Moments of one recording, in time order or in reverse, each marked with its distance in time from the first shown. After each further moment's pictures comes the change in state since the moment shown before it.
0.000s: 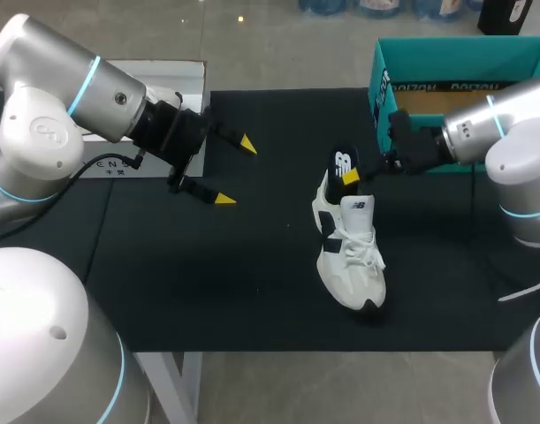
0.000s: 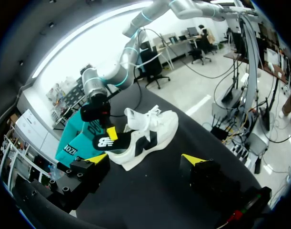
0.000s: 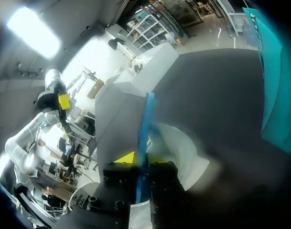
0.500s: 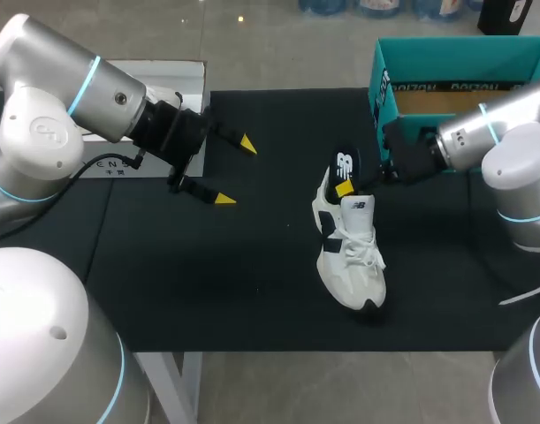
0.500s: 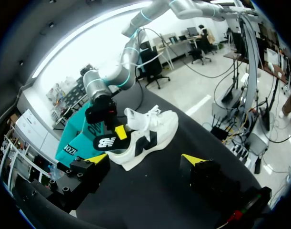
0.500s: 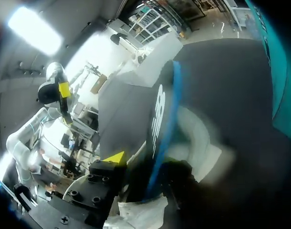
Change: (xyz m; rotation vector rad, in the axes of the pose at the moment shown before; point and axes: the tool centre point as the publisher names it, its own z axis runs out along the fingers) left arm 0.000 0.000 0.000 0.000 0.000 0.000; right arm 0.006 -0.018 0.011 0.043 0.023 0.004
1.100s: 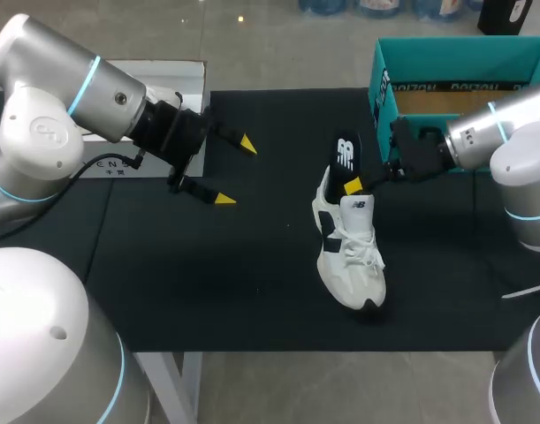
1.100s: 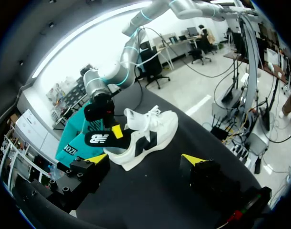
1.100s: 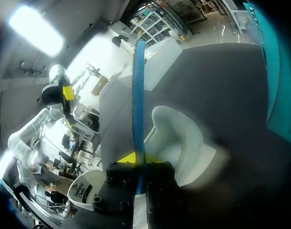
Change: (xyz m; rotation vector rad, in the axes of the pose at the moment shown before) left arm 0.000 0.000 0.000 0.000 0.000 0.000; right arm 0.000 -0.004 -0.010 -0.005 0.019 -0.004
